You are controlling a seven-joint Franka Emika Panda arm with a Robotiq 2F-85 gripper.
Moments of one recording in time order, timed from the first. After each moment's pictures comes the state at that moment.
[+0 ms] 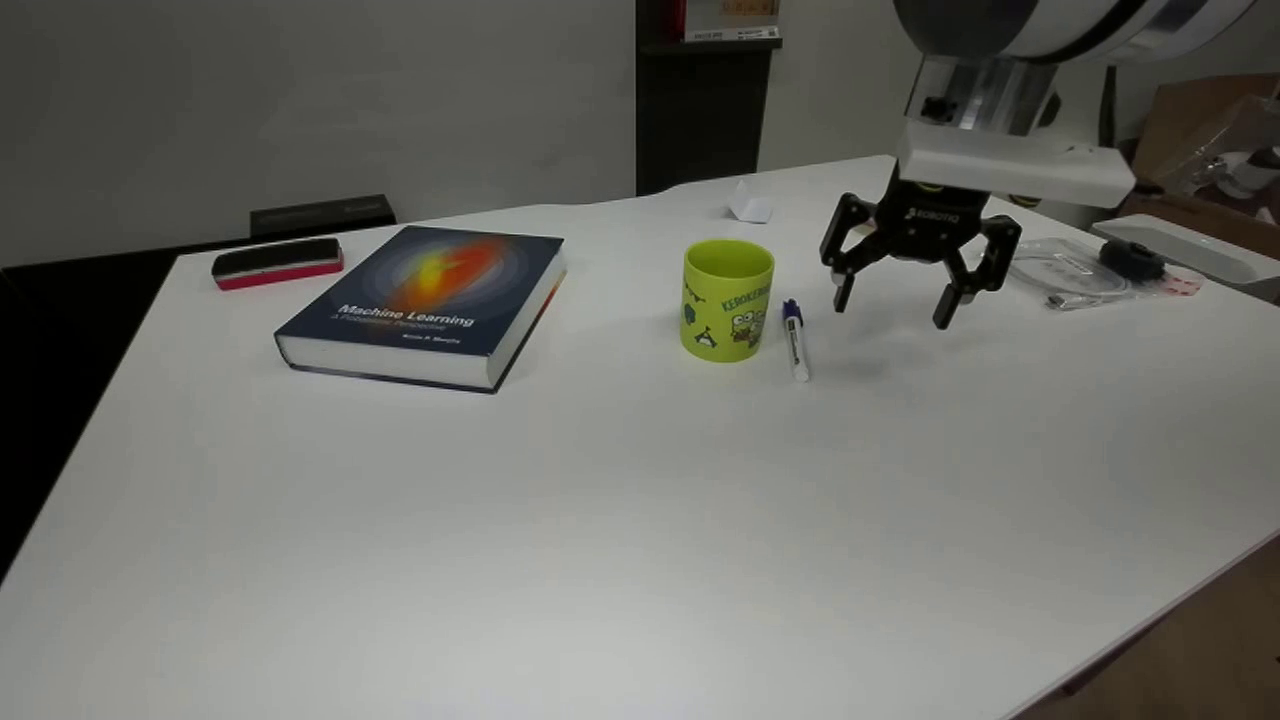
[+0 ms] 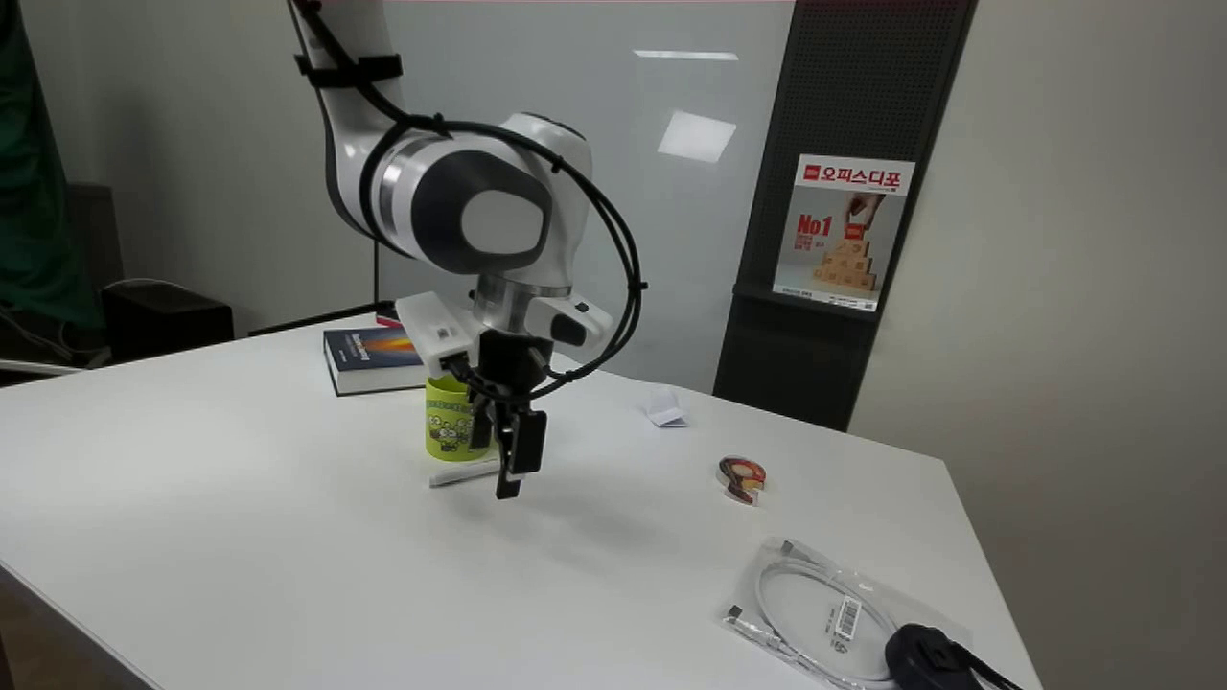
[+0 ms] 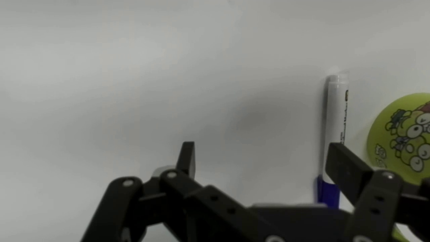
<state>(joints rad) -0.04 0.51 -0.06 -2.23 0.29 2.71 0.29</state>
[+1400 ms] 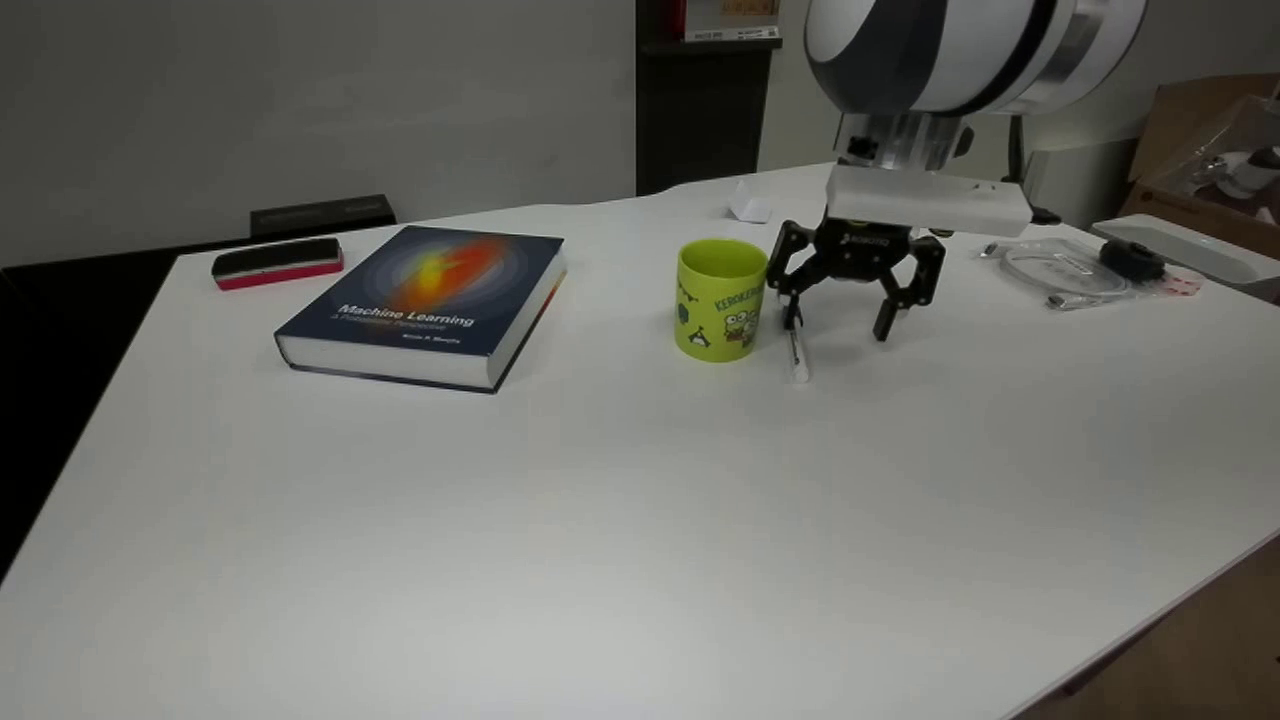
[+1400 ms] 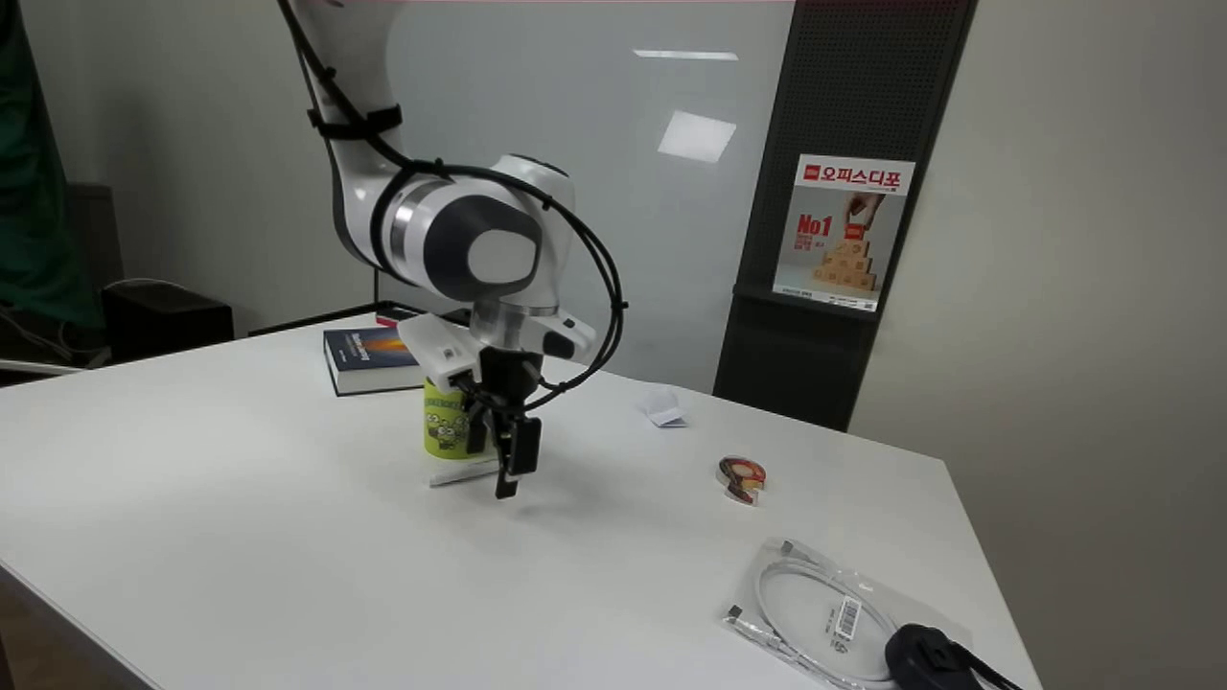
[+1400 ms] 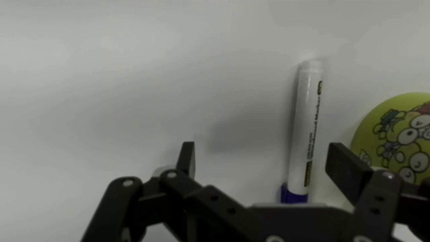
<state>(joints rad) 0.02 0.65 -0.06 -2.08 0.27 2.71 0.30</state>
